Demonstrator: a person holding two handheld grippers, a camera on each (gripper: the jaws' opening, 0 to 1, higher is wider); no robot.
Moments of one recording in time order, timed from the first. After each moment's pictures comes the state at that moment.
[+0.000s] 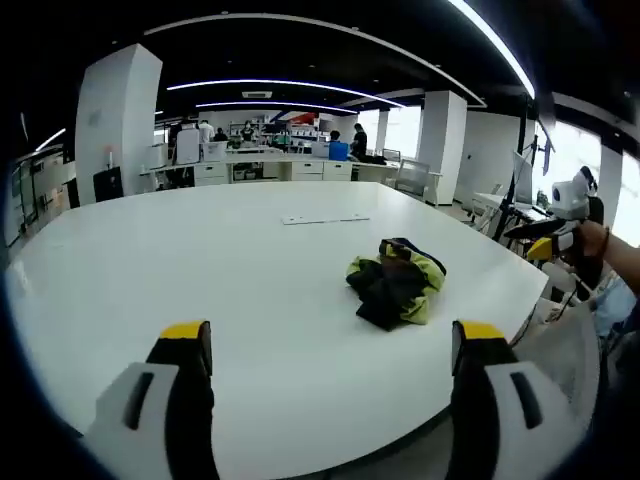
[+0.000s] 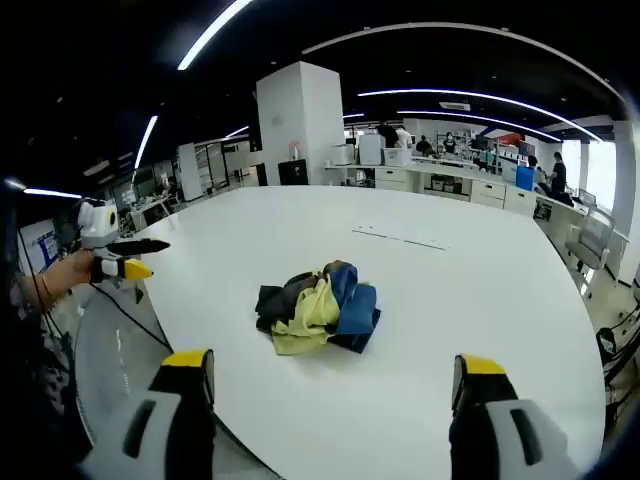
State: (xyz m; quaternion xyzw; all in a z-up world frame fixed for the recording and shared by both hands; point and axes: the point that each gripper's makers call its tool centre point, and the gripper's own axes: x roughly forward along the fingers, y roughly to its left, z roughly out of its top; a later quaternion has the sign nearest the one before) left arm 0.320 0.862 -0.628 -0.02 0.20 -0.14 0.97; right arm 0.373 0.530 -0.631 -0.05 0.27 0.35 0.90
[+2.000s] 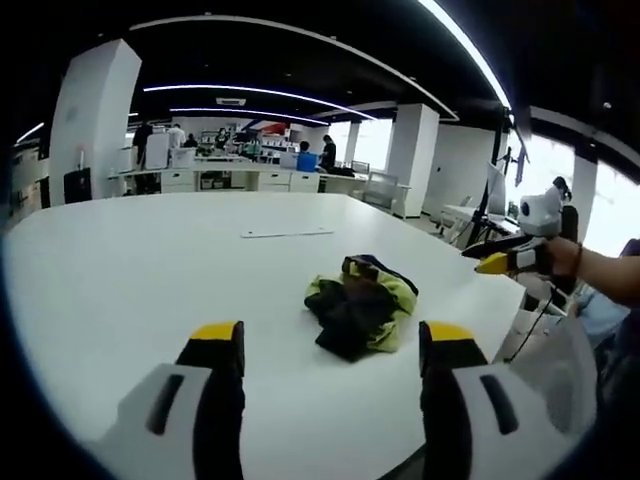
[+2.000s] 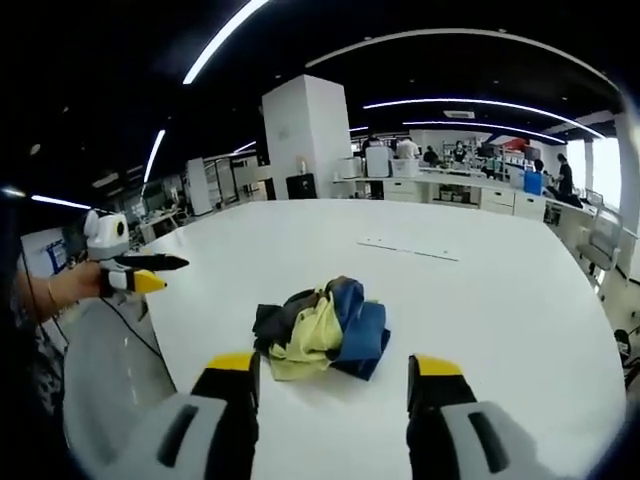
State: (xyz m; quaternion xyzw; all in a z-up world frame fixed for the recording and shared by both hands) left arm 0.360 0.802 -0.633 -0.06 0.17 -0.23 0.96; right arm 0.410 0.552 -0.645 -0.02 0.23 0.37 0.90
